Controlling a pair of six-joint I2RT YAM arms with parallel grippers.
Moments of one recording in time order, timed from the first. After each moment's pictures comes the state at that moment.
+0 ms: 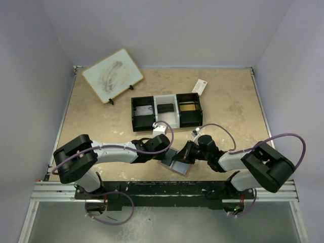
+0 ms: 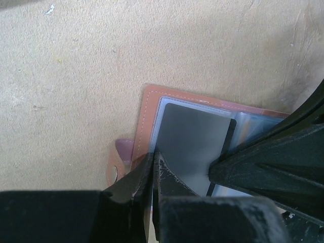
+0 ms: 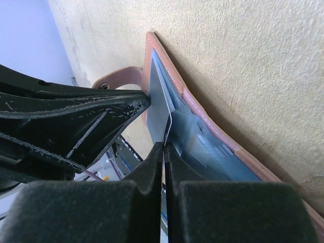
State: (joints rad) left arm -1.08 1.56 0.74 -0.11 -0.29 -0.83; right arm 0.69 1.40 0.18 0.62 -0.39 1.18
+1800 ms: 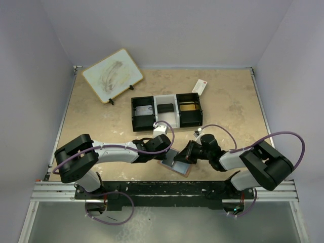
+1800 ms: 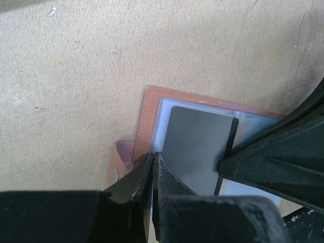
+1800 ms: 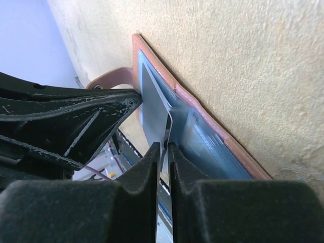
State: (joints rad) left arm -1.09 1.57 0.75 -0.12 -0.30 -0.83; right arm 0.61 1.42 0.17 0.62 -0.46 1.18
